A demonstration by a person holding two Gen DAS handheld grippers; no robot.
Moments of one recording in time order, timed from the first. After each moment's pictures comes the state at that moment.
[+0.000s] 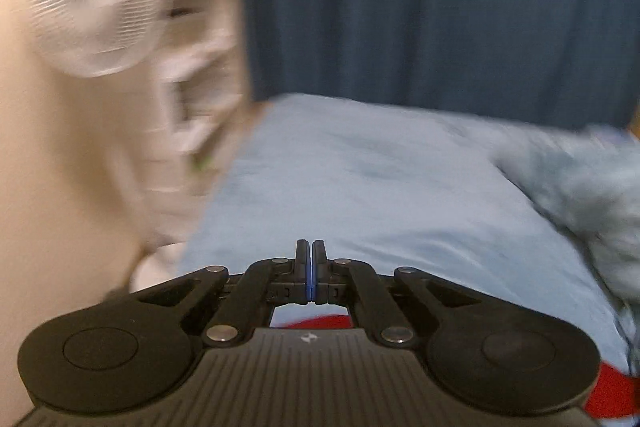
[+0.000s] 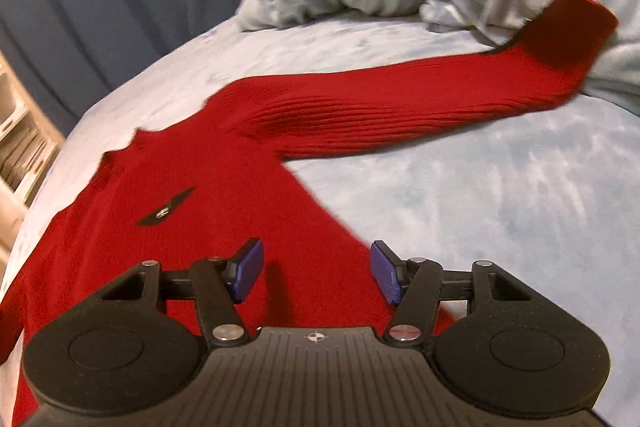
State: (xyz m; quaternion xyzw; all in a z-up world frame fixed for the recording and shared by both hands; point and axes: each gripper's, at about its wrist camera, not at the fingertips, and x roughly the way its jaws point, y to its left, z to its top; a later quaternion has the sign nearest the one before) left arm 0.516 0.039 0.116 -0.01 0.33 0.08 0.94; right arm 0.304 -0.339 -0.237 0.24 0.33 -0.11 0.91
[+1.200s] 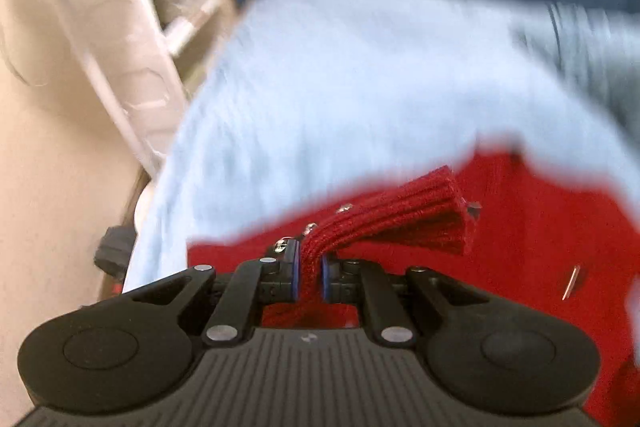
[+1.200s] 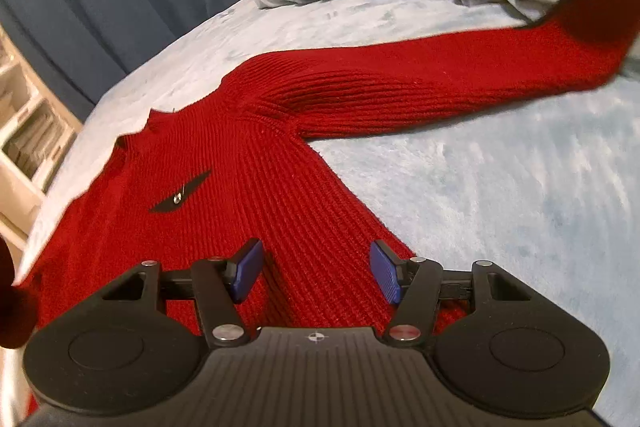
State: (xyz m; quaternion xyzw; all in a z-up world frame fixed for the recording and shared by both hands) left arm 0.504 0.144 -0.036 0.01 0.42 0.08 0.90; right arm 0.322 -0.333 -0.249 0.26 0.35 -0.06 0.90
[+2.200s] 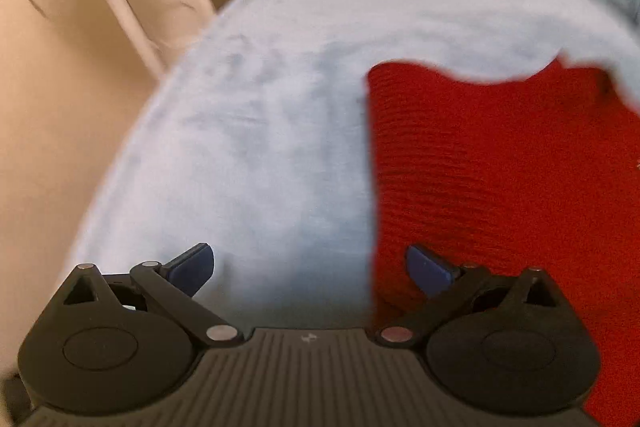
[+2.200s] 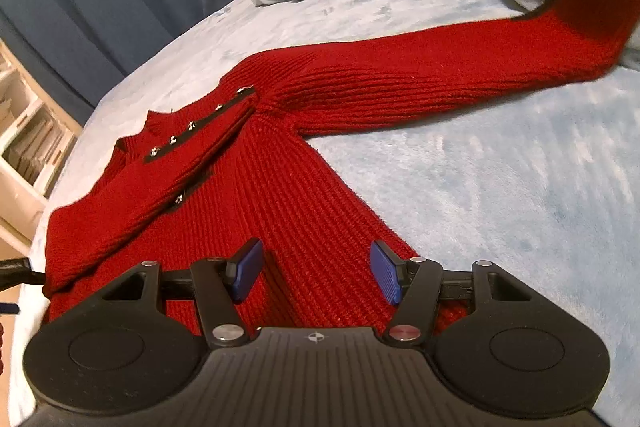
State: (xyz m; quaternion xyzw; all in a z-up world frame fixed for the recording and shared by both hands) left arm 0.502 0.120 -0.210 0.07 0.48 0.19 0.86; right arm 0.326 -0.331 -0.251 0.26 0.36 -0.06 0.90
